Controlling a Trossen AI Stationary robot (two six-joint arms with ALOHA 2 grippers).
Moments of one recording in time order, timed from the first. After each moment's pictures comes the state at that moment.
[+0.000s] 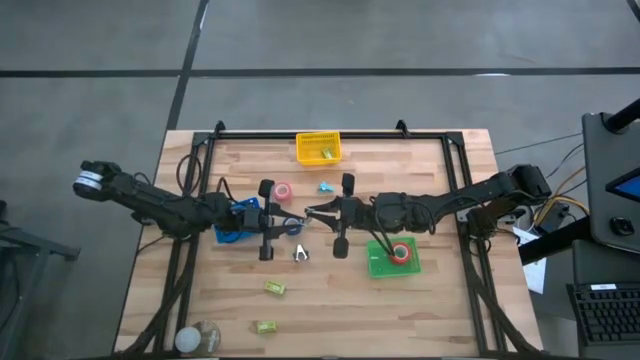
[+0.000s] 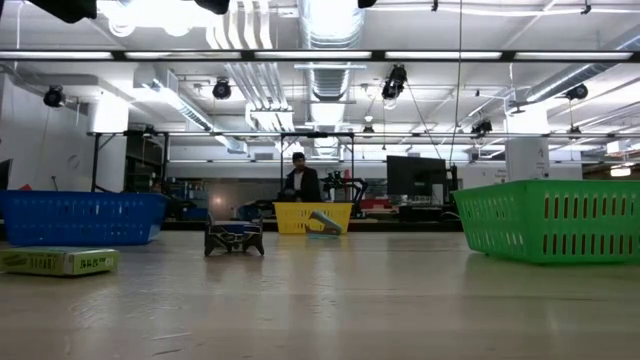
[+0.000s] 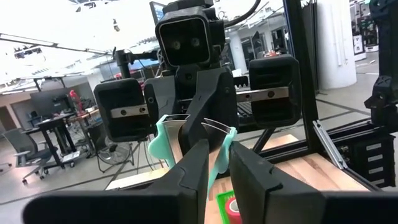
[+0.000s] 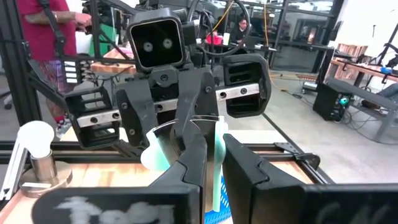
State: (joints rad) left arm -0.23 1.12 0.60 0.72 -0.17 0.29; right arm 0.20 1.57 1.14 0.39 0.34 -0.05
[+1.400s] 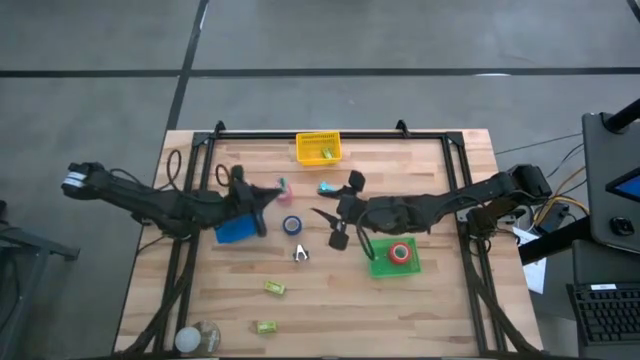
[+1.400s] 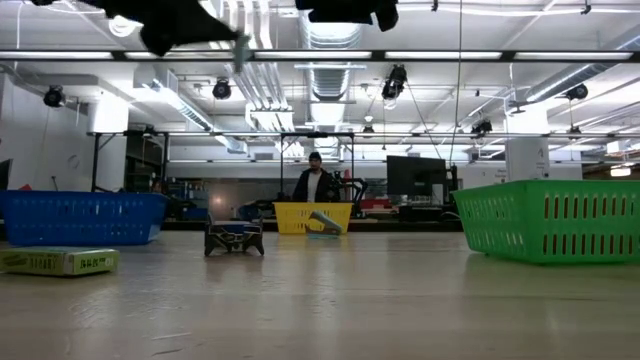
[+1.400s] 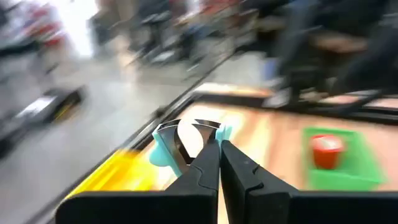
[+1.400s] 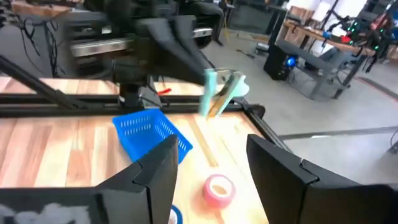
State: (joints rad) left arm -0.23 0.87 0.60 0.15 -0.69 -0.05; right arm 0.20 1.56 1.14 0.17 0.55 -0.03
